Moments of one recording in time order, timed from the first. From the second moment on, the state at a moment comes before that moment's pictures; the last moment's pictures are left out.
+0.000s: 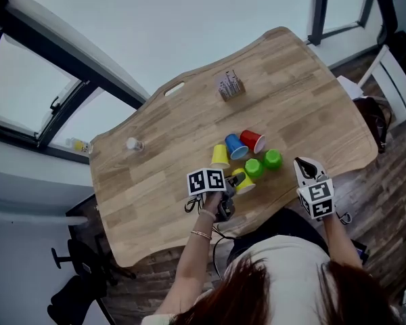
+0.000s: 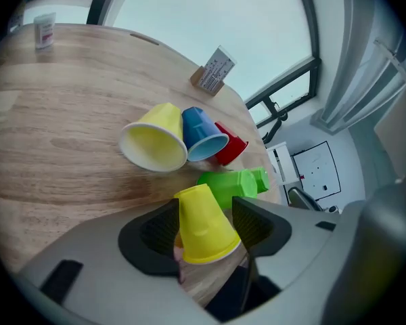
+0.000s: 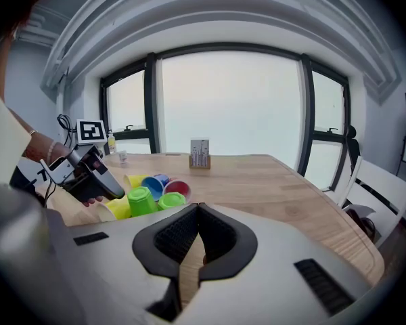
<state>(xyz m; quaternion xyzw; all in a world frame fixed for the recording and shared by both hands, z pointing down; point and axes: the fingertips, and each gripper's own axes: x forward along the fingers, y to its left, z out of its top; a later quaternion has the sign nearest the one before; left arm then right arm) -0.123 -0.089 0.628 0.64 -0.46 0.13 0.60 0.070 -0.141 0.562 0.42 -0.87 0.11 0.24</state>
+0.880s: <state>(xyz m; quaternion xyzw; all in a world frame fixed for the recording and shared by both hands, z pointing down) -0.129 -0.097 0.642 0.64 -0.45 0.14 0.61 0.096 -0.146 0.570 0.46 -0.84 0.12 0.26</state>
